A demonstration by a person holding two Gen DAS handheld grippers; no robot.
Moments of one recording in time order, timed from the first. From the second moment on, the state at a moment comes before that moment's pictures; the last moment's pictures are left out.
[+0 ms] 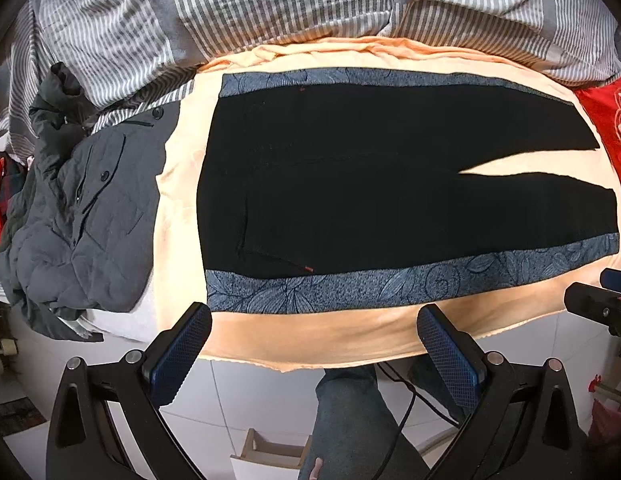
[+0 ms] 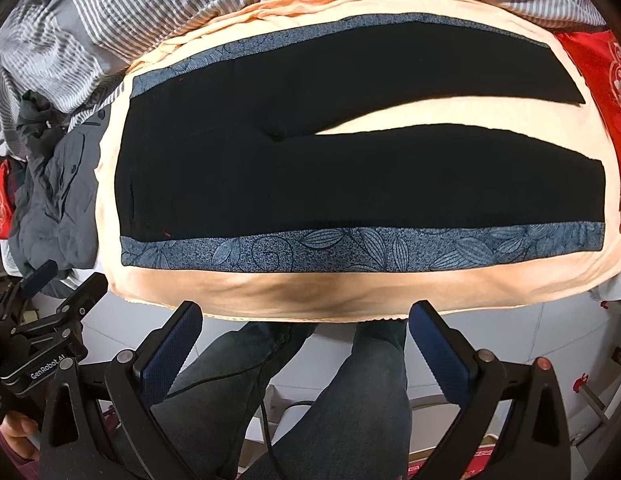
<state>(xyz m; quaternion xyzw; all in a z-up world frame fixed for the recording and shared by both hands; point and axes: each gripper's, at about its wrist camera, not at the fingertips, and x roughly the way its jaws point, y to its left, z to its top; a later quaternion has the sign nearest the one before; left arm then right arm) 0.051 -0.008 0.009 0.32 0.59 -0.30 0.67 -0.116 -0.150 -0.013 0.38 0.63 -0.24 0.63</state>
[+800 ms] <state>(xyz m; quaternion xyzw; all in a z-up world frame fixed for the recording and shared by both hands) 0.053 -0.001 -0.004 0.33 0.60 -0.30 0.67 -0.126 -0.141 -0.025 0.40 0.63 -0.25 0.61</state>
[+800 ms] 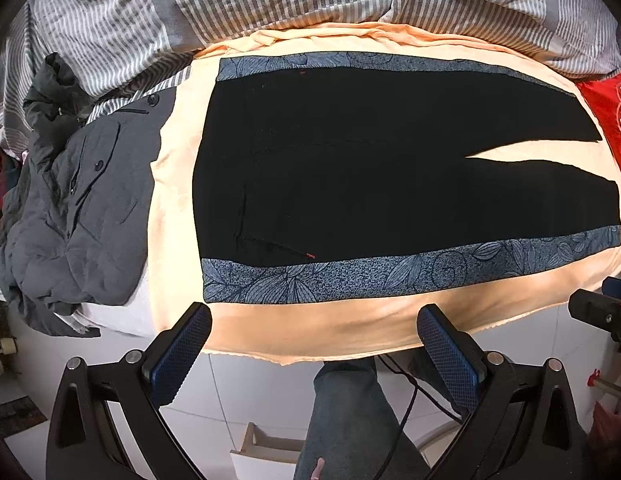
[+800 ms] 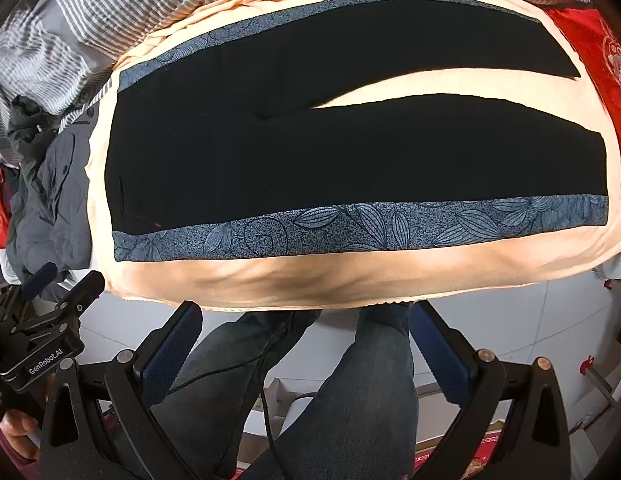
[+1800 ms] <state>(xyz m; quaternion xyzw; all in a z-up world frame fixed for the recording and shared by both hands) 0.088 0.066 -0.161 0.06 0.75 -0.25 0.61 -0.187 -0.145 -0.226 0.74 0.34 -0.15 0.56</state>
